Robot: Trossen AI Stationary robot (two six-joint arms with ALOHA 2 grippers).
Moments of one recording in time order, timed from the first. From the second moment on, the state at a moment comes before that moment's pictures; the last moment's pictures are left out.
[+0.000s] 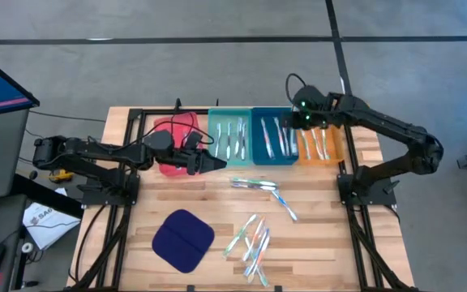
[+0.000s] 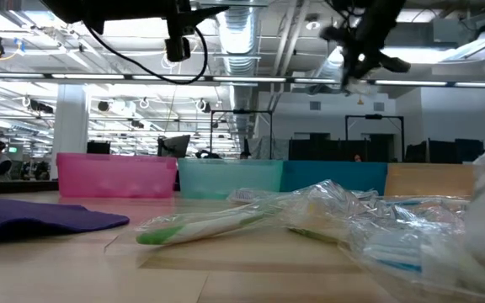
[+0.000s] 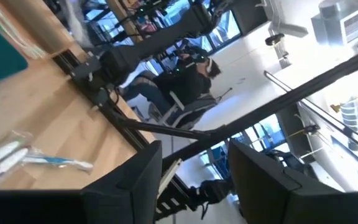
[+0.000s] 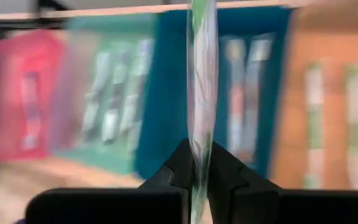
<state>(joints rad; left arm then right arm) 0.10 1.20 0.68 0.54 0.24 -1.00 -0.50 1.30 1.29 -1.00 0.15 0.93</state>
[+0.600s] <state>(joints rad) 0.12 1.20 0.68 0.55 -0.05 -1.01 -0.89 1.41 1.29 -1.15 0.08 0.57</state>
